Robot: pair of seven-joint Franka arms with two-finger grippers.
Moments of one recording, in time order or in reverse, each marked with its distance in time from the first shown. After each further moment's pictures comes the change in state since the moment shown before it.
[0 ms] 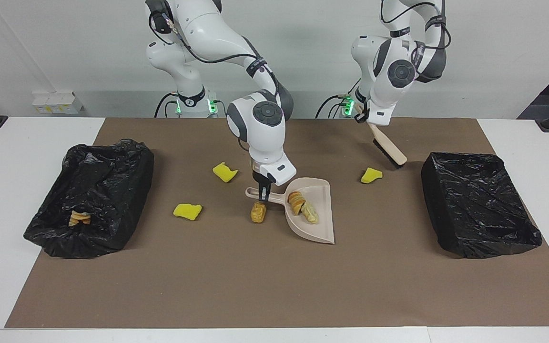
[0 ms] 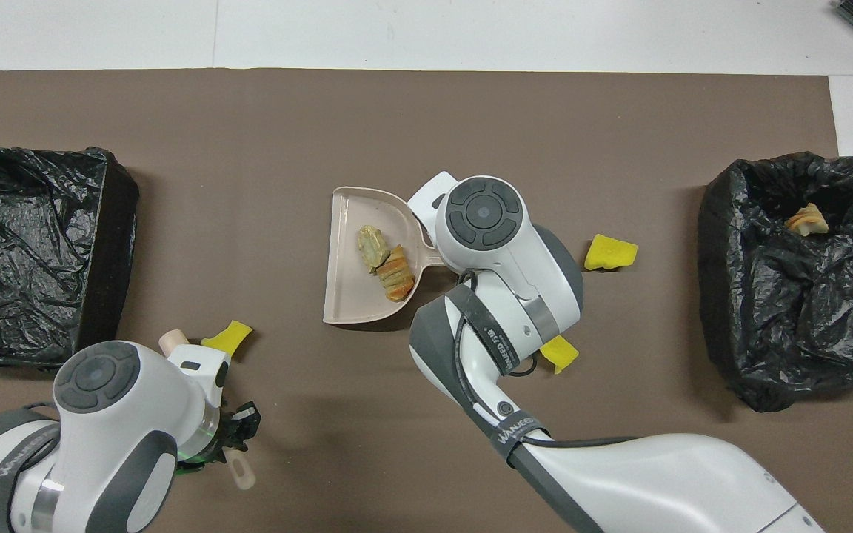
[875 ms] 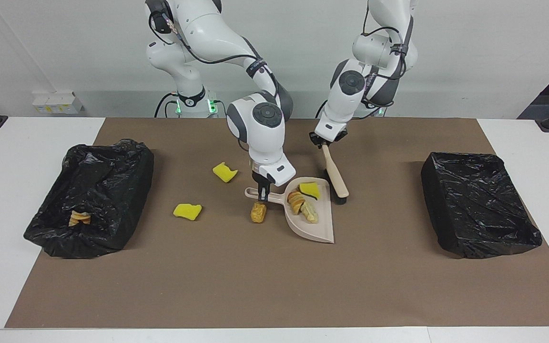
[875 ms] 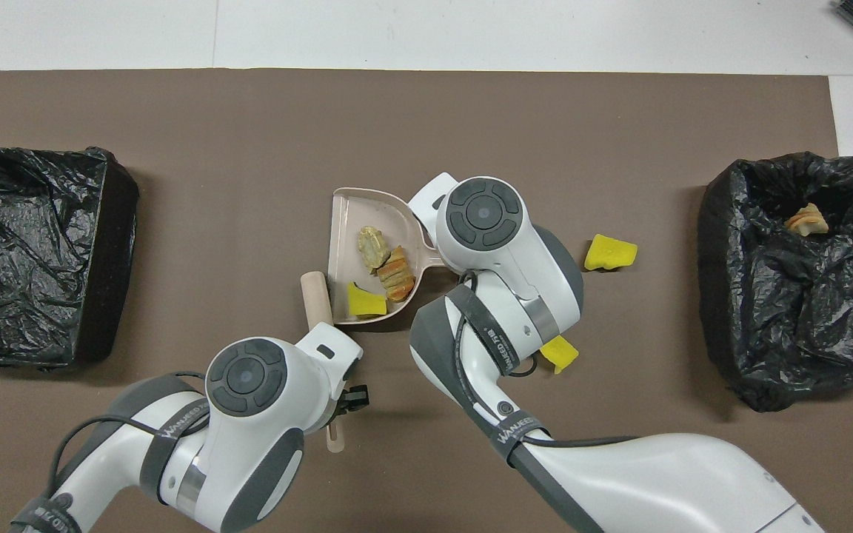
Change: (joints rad) left arm -0.253 0.210 -0.015 0.158 -0.041 0.256 0.228; right arm 0.000 0.000 0.000 -0.003 0.000 0.000 0.000
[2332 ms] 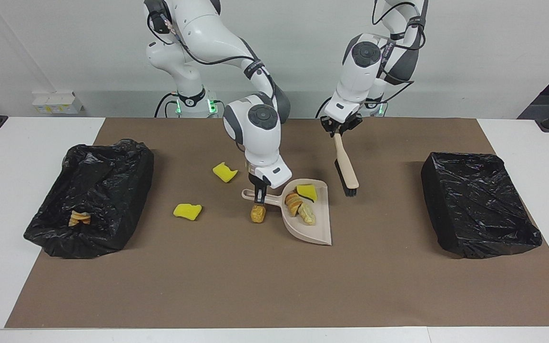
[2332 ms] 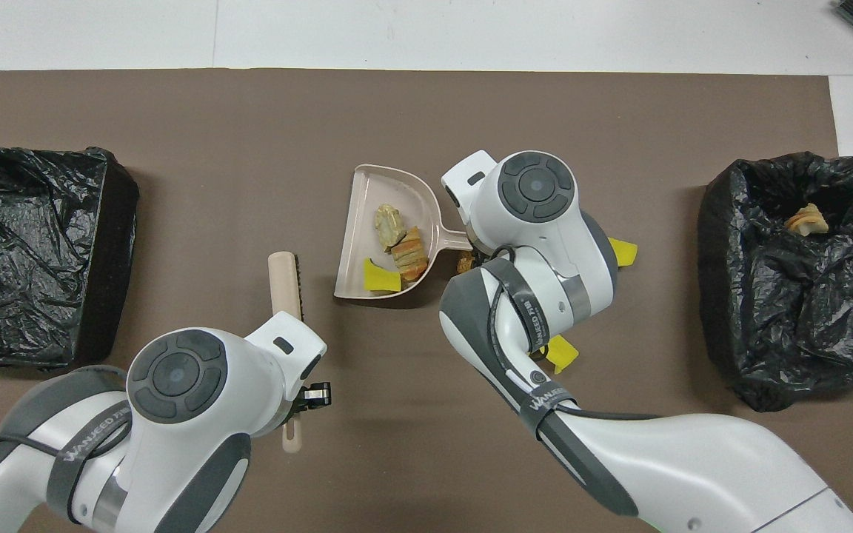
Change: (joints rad) left arm 0.064 -0.122 0.026 0.074 0.096 -0.219 0.042; right arm -0.074 0.002 -0.002 0.005 0.088 0.035 -0.010
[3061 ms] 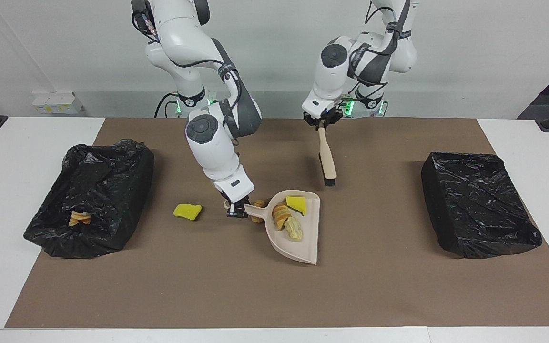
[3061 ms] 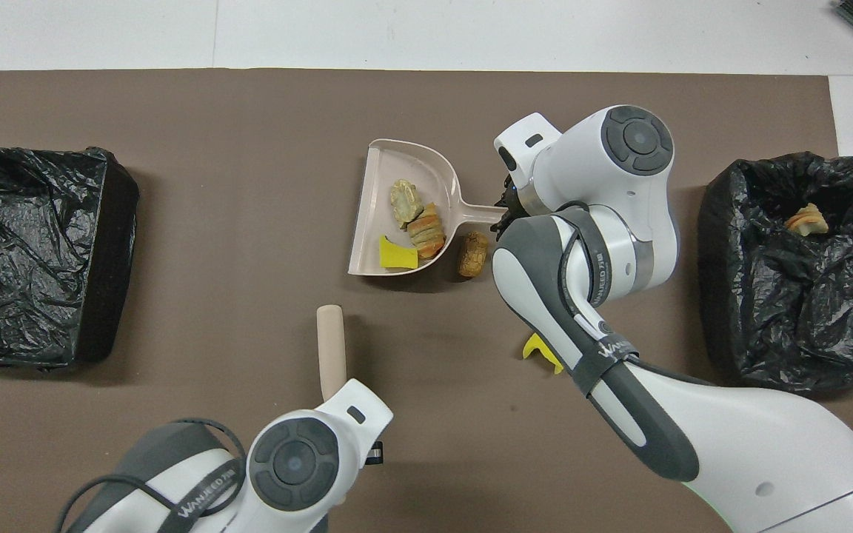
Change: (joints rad) left arm -0.229 -0.011 -0.025 -0.118 0.000 0.077 -0.195; right arm -0.098 -0.002 0.000 0.041 0.192 0.005 -0.207
